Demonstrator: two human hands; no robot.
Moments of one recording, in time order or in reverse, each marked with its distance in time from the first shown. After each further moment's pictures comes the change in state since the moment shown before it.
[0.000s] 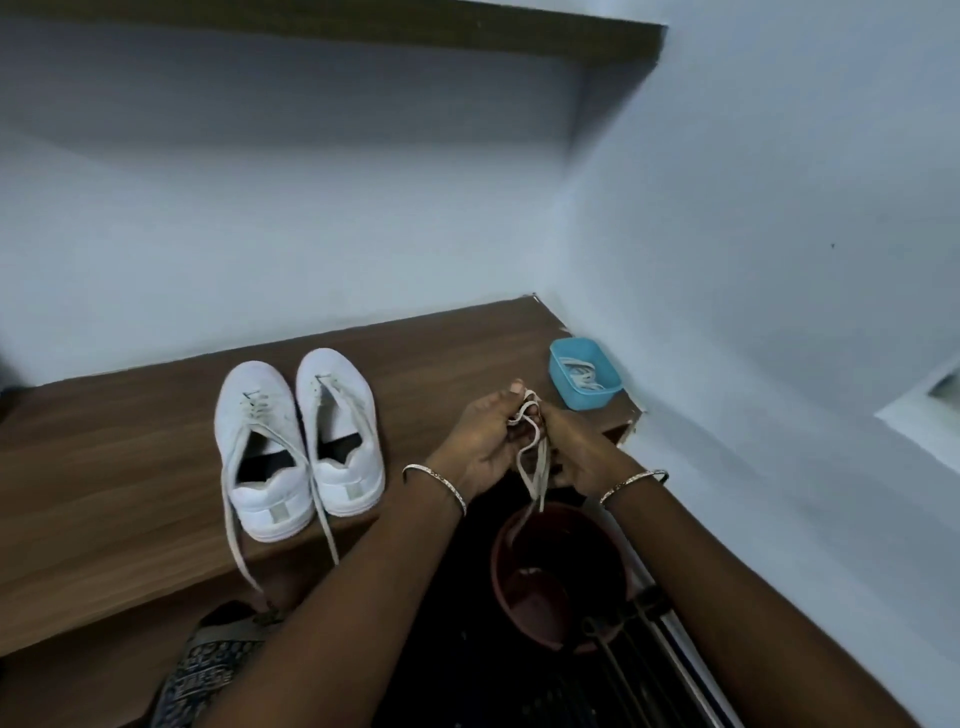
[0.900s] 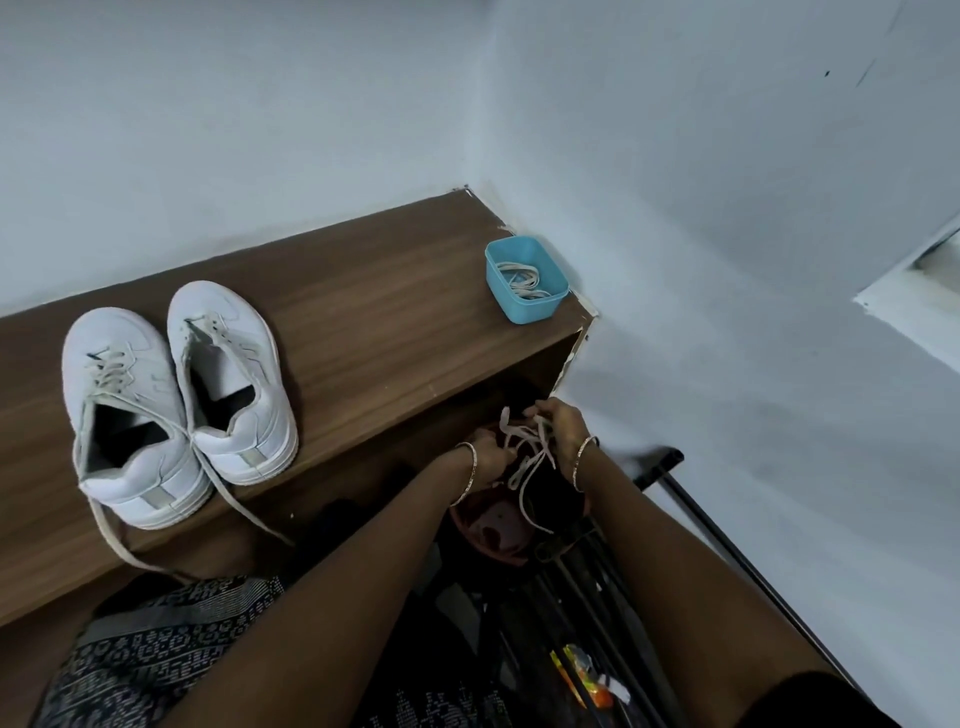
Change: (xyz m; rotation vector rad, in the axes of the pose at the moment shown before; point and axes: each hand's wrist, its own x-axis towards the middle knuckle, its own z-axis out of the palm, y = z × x) left_hand 0.066 -0.152 -0.030 1.011 -0.053 -0.367; right_hand 0.091 0.141 -0.074 0.341 0.369 0.160
